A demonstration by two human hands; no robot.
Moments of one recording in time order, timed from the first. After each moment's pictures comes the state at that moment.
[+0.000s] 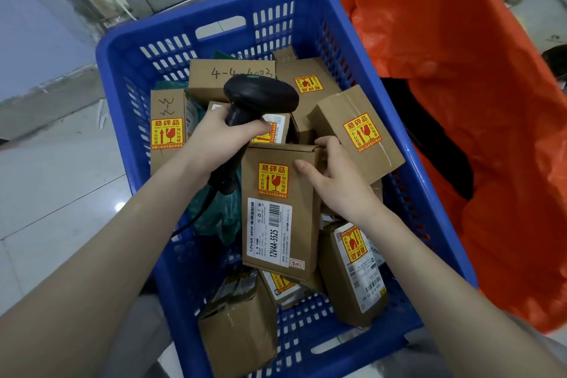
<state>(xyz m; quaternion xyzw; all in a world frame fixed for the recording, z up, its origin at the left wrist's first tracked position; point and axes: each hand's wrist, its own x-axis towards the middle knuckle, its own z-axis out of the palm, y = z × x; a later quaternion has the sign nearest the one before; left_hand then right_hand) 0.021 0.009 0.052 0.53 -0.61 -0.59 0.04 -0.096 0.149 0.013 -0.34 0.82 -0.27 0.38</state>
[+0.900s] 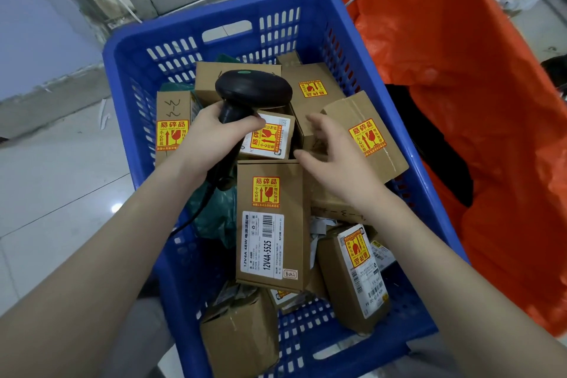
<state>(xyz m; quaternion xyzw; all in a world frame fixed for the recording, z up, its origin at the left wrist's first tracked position) 0.030 0.000 0.054 0.53 -0.60 -0.59 0.08 -0.101 0.125 0.034 -0.42 0.80 -0.29 0.31</state>
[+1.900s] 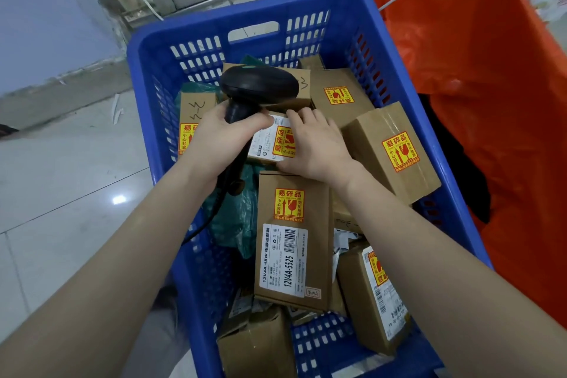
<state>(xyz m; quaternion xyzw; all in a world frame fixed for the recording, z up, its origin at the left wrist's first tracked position) 0.047 -0.022 0.054 0.56 -0.54 -0.63 0.11 -0.089 0.040 -0.020 -0.59 0.78 0.00 0.20</state>
